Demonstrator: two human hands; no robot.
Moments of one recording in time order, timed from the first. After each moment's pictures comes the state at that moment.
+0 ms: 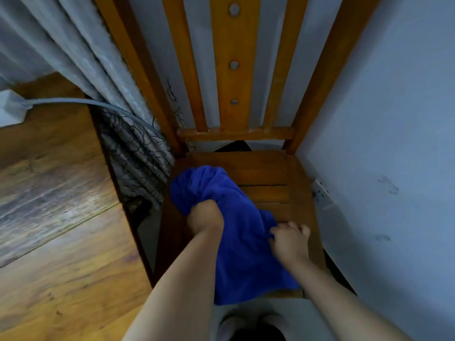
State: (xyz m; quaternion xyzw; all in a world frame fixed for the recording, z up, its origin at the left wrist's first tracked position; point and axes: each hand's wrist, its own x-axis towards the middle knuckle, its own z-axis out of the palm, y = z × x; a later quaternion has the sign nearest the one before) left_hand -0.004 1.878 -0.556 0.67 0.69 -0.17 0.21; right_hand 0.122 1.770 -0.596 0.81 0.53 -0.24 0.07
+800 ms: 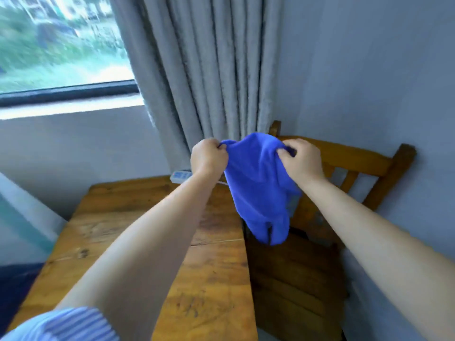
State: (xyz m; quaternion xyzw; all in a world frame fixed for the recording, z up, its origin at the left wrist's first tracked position) left_hand -0.148 1.891 -0.094 0.56 0.74 0.33 0.16; right_hand 0.022 1.887 -0.115 0.62 0.65 -0.12 -0.42
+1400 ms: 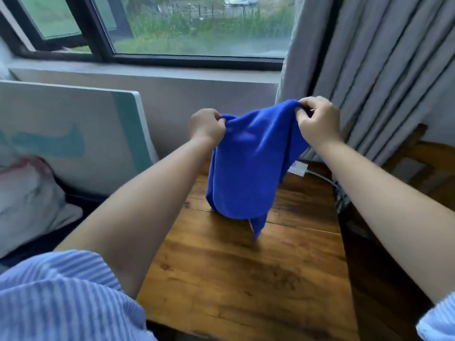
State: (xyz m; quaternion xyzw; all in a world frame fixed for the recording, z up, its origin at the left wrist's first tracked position) left_hand -0.453 1.807 -0.056 0.51 0.79 0.33 0.08; right_hand -0.259 1.857 -0.057 0.48 0.73 -0.16 -0.46
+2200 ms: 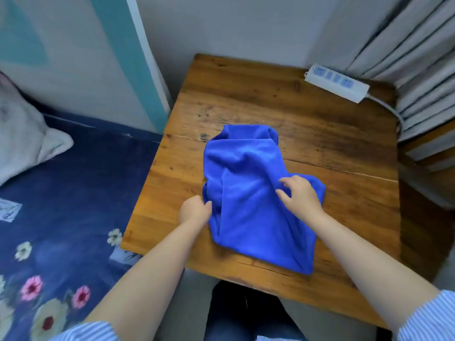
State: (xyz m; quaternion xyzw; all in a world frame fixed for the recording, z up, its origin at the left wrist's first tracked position) left_hand -0.543 1.662 -0.352 0.33 0.88 0.00 0.35; right_hand -0.330 1.759 -0.343 0.56 0.79 -0.26 -0.02
